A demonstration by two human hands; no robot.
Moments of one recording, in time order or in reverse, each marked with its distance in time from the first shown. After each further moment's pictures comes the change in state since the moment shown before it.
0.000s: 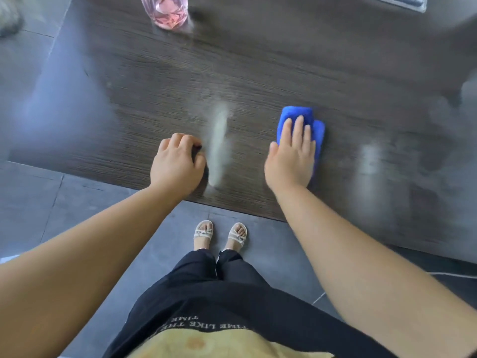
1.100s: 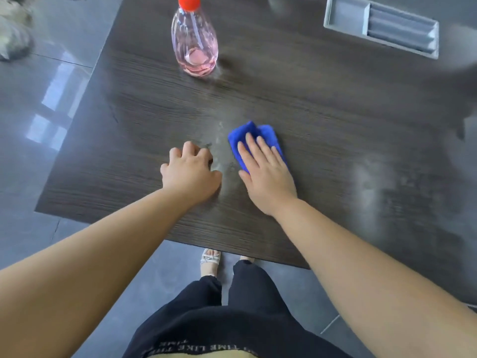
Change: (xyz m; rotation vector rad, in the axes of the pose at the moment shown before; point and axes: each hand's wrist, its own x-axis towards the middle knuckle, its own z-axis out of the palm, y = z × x) left_hand 0.069 -0.014 -0.049 0.190 -0.181 -0.057; right_hand 0.046 -0.079 0.005 -0.061 -0.108 -0.520
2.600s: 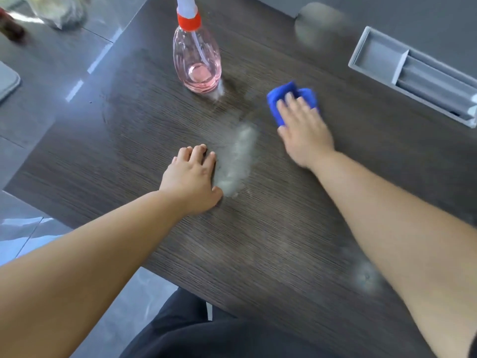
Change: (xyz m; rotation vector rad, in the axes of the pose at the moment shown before) left_hand 0.037 0.058 0.000 0.129 0.013 -0.004; right_hand 0.141 0.145 -0.054 -0.124 -0.089 -0.105
